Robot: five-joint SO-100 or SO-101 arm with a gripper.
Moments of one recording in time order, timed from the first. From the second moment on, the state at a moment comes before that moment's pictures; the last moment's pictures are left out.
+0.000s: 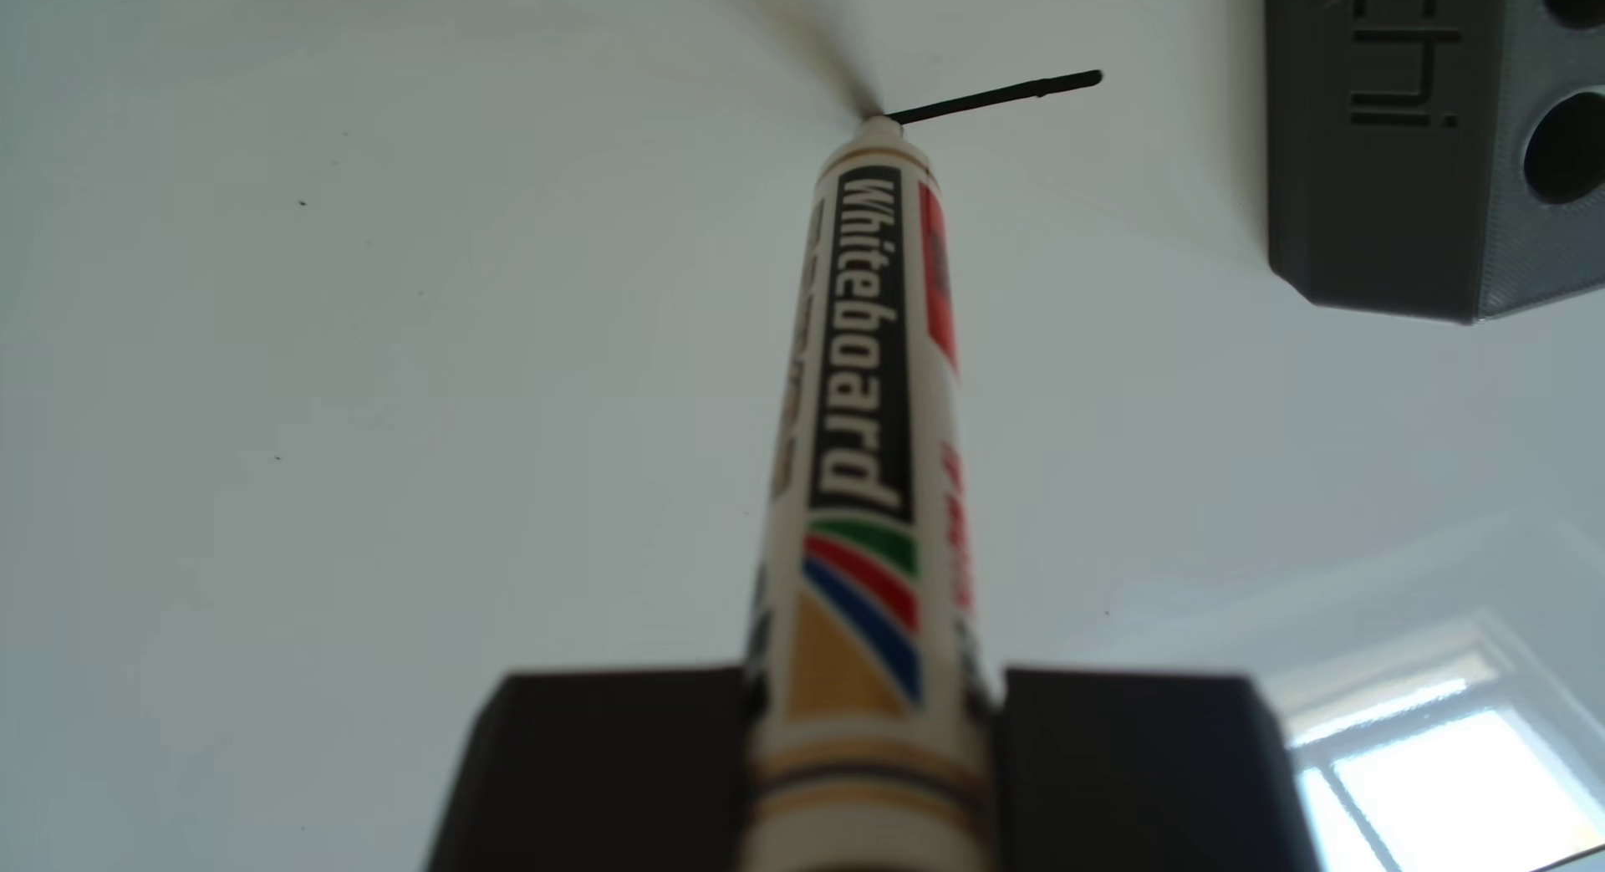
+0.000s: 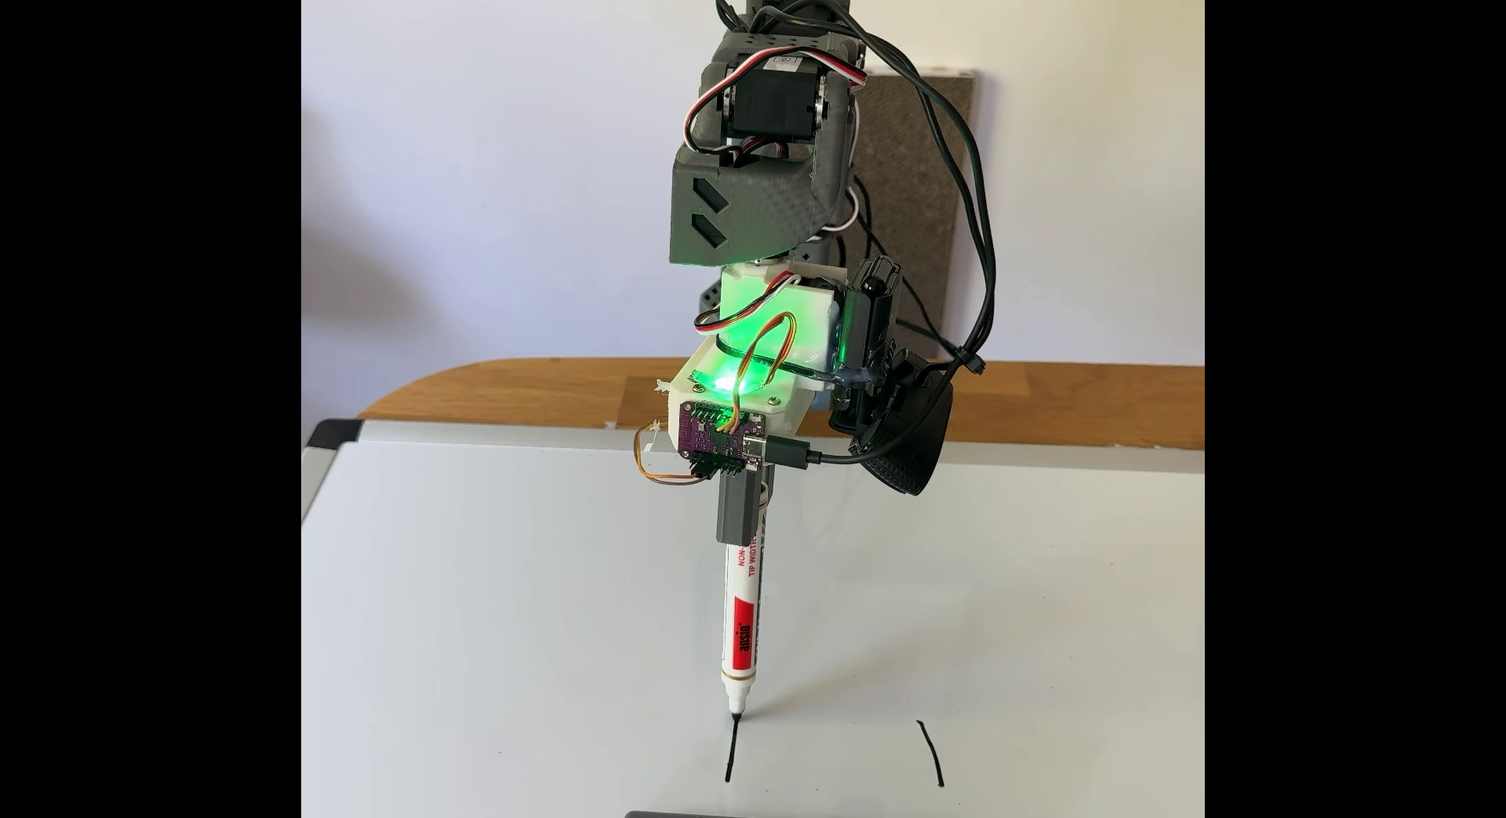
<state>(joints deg) 7.2 79.0 66.7 98.9 -82.9</state>
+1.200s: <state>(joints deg) -23.7 122.6 106.9 88.8 -16.3</state>
